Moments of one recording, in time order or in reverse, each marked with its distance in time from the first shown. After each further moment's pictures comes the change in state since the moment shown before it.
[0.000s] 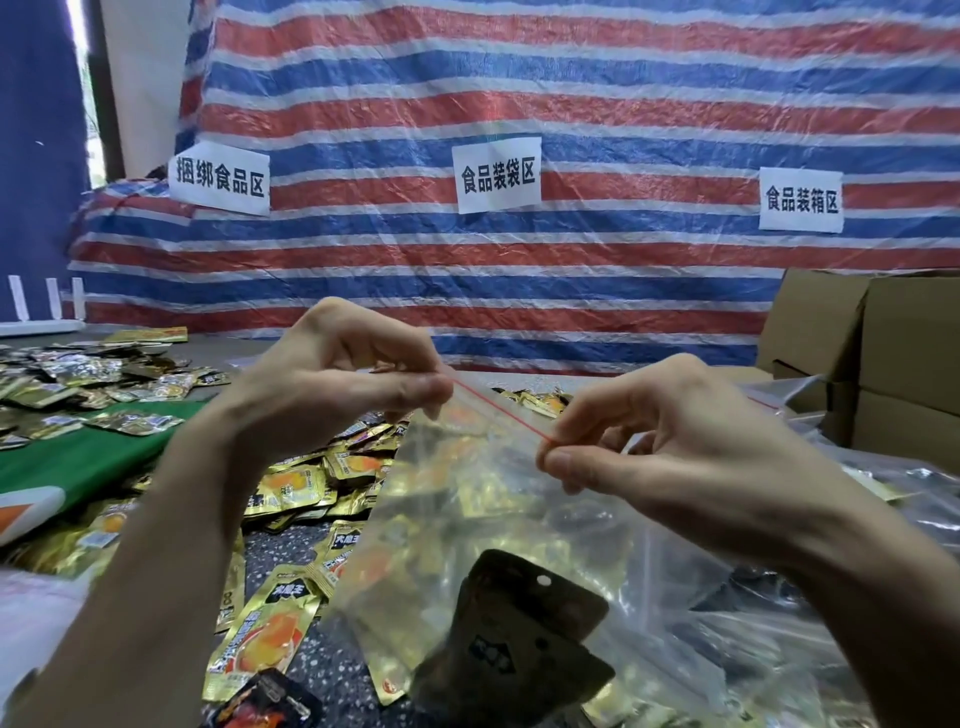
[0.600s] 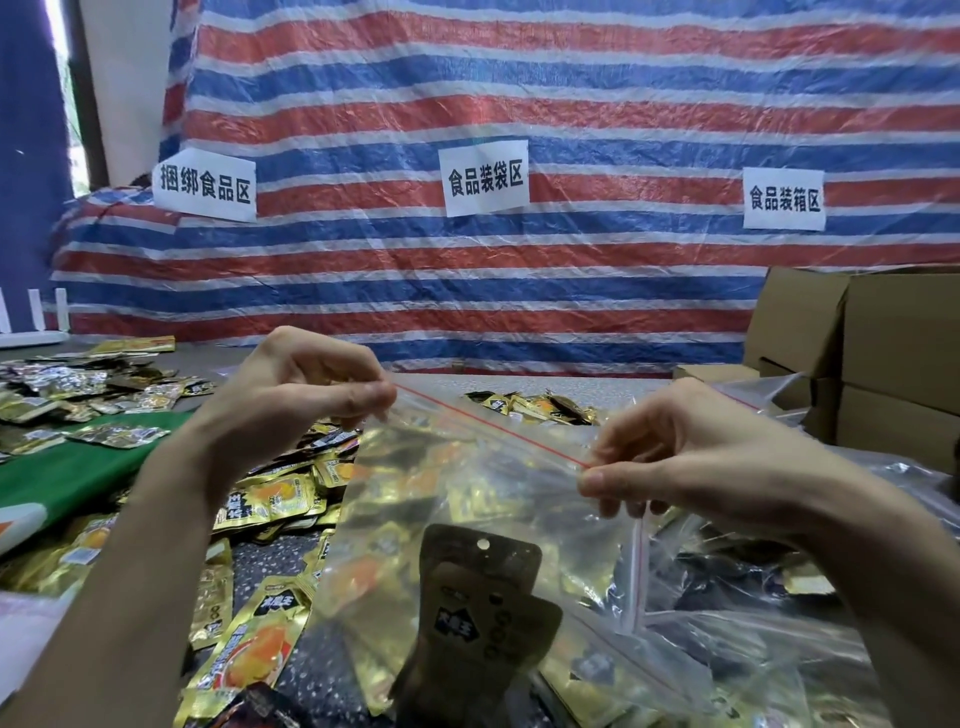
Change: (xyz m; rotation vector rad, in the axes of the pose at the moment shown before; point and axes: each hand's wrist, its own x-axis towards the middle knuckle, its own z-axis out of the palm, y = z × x) left_hand -0.009 -0.036 -0.013 -0.045 0.132 -0.115; right_hand 0.004 0.032 -0.017 0.092 -0.165 0.230
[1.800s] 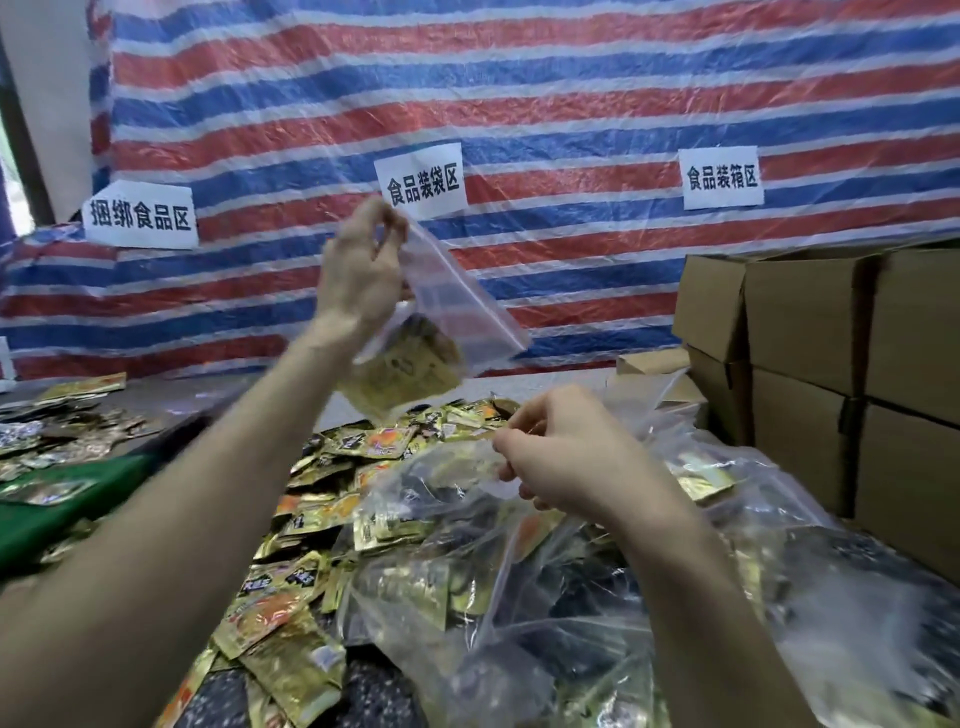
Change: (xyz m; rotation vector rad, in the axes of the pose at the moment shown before) left_hand 0.191 0.035 0.099 0.248 0.499 0.037; right_hand 0.009 0.044 -0.022 0.084 0.384 0.175
